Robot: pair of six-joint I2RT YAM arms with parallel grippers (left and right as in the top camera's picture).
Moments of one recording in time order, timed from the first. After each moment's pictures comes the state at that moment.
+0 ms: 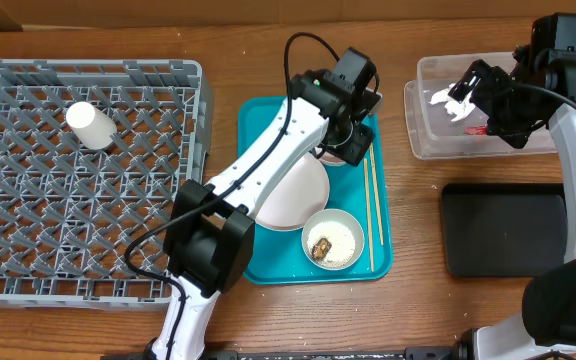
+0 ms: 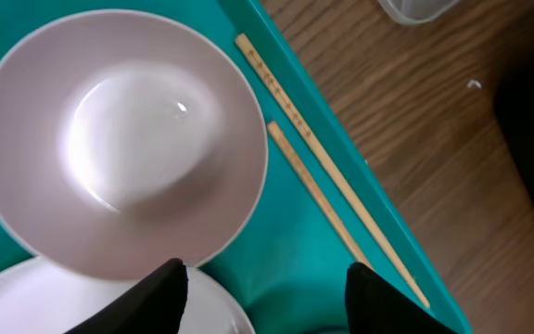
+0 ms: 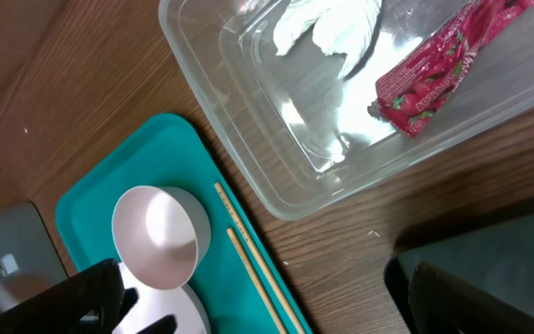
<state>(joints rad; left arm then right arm) -0.62 2.20 1.99 -1.06 0.18 -0.08 -0.12 1.73 1.70 -1.13 -0.24 0.51</state>
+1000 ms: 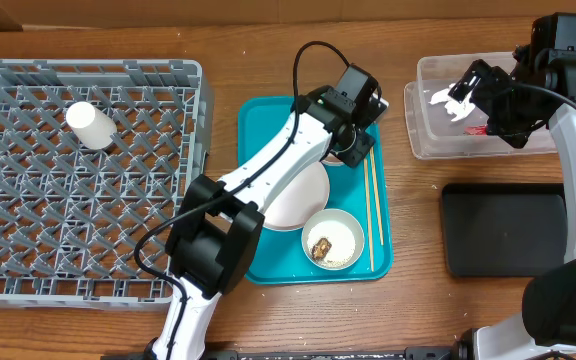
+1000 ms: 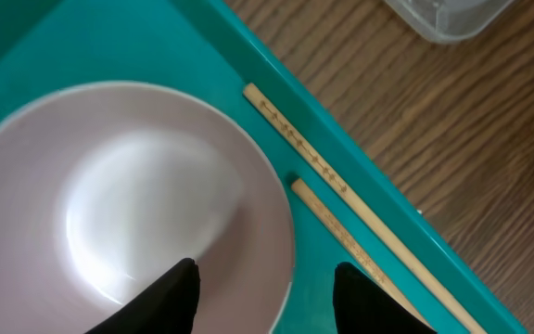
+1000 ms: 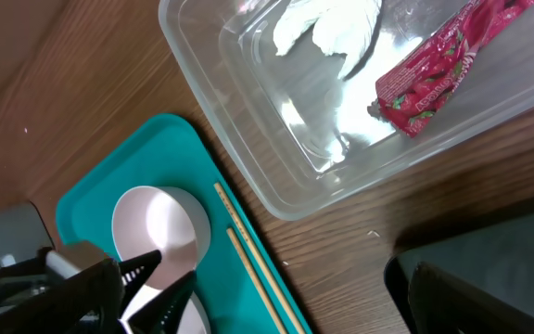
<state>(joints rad) -0.65 2.20 1.82 -0.78 0.11 0.04 -0.12 1.73 1.70 -1.13 -0.24 0.51</state>
